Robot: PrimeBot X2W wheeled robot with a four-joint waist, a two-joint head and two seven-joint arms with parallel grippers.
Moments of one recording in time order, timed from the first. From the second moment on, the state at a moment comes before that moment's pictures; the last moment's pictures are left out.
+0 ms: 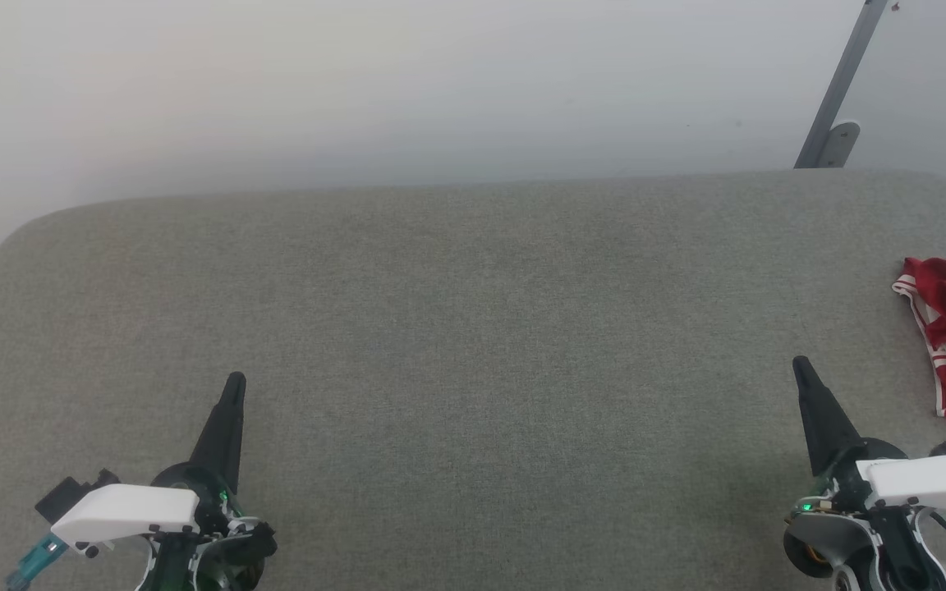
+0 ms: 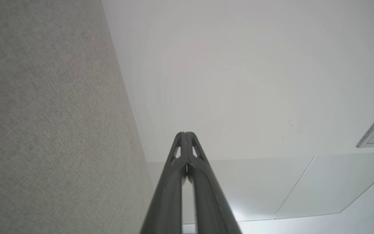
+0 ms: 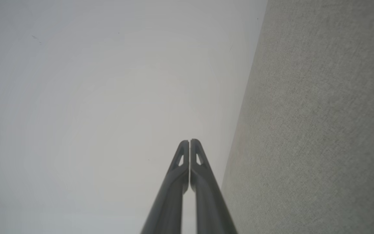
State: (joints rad) left arm -0.10 0.05 0.11 0.25 -1.61 -0.13 0.11; right arm -0.11 -0.05 -0.11 0.25 1.61 0.13 0.11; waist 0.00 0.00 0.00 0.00
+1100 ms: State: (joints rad) left arm -0.10 0.05 0.11 0.25 -1.61 -0.13 0.11; right arm -0.11 -0.05 -0.11 0.25 1.61 0.13 0.11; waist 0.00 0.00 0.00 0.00
